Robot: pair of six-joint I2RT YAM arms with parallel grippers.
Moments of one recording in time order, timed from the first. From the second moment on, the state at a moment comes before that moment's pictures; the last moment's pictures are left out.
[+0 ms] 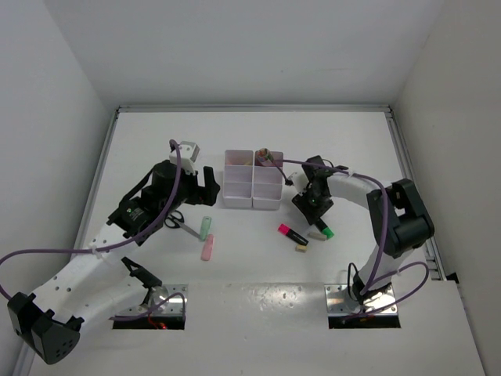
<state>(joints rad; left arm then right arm) -0.57 0.88 0.85 -0.41 -0.15 -0.30 0.37 1.72 0.91 -0.58 -0.08 -0.37</state>
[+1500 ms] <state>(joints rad) -0.57 0.88 0.83 -0.39 -0.14 -0.29 0.38 1.41 1.21 -0.33 -0.36 -0.33</state>
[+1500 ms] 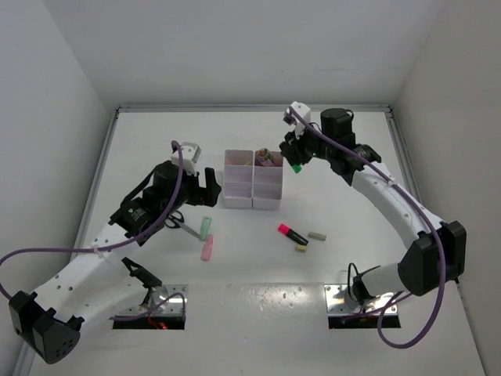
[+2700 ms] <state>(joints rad) -0.57 0.89 0.83 -0.37 -0.18 -0.29 0.40 1.64 1.00 0.12 -0.90 -0.77</state>
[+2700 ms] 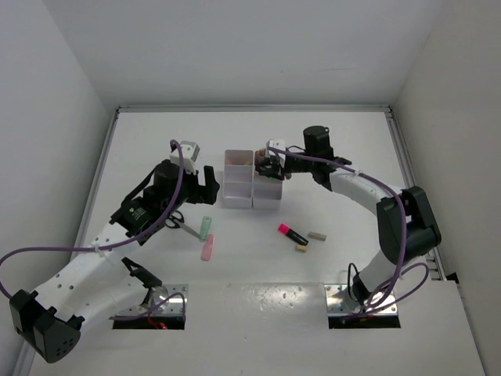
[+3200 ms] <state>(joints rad) -0.57 0.89 0.83 -0.37 -0.18 -0.29 0.40 1.65 0.98 0.15 -0.81 -0.84</state>
